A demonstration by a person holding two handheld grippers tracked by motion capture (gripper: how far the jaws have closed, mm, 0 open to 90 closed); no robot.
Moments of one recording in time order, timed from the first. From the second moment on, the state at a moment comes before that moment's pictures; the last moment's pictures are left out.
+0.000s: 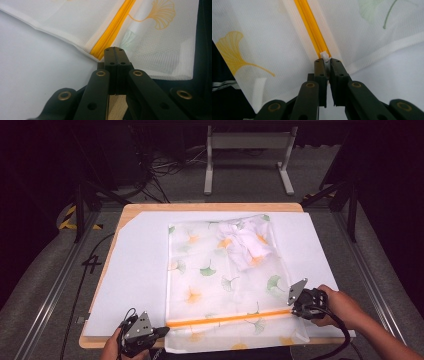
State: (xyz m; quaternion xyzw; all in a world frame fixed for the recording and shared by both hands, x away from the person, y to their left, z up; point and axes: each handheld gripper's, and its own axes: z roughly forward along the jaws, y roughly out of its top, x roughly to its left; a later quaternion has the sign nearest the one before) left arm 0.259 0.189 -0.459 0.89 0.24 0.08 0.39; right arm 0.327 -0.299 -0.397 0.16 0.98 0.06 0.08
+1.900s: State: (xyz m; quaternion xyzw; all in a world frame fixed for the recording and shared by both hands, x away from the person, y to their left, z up) left arm 0.271 0.196 -0.442 0.89 0.22 0.11 0.39; right arm 0.313 -0.329 -0.397 0.21 0.94 0.22 0.11
